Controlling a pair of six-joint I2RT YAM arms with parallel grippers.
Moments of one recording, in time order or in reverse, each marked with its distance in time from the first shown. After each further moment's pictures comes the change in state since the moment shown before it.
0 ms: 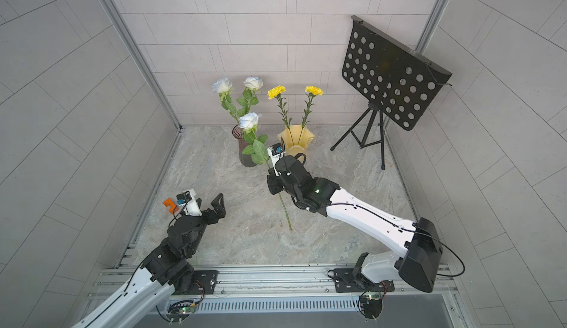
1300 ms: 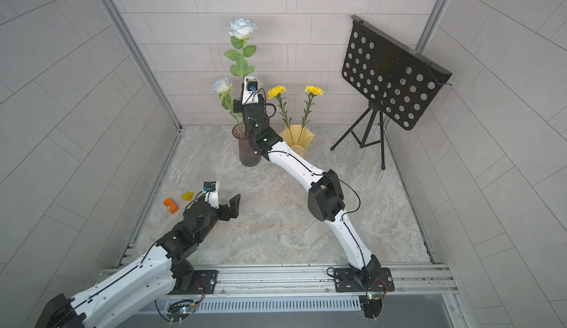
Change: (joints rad) left arm 0.000 0.319 0.082 0.138 0.175 0.166; right arm -0.149 1.065 1.204 0.716 0.283 -0.290
